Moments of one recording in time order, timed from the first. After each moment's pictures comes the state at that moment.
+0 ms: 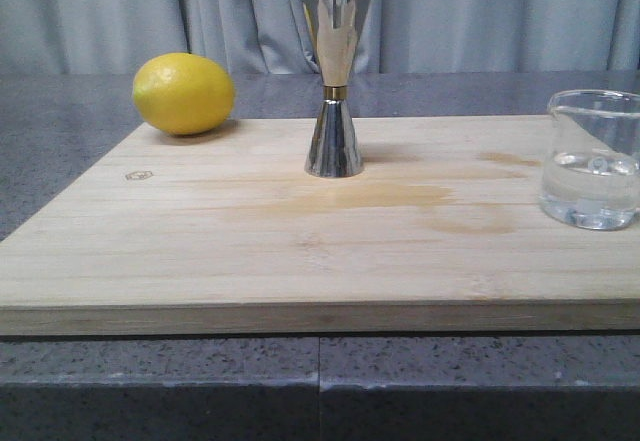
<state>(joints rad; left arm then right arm) -0.04 0.35 -0.51 -0.11 0.34 0.11 -0.07 0.33 -0.52 0.00 0.43 0.04</state>
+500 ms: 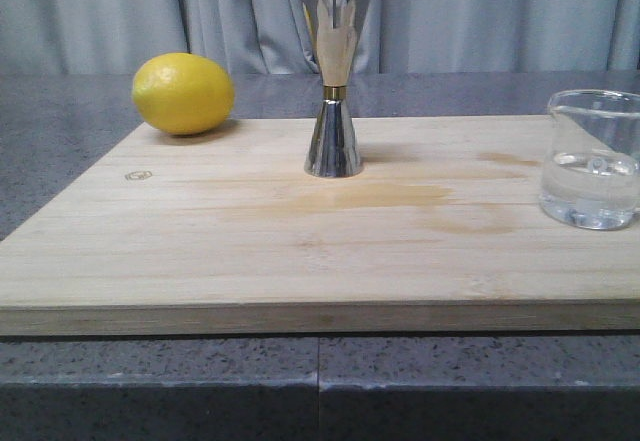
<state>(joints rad) -0.04 0.35 -0.51 -0.12 0.34 0.11 -0.07 0.33 -0.52 0.01 0.44 0.04</state>
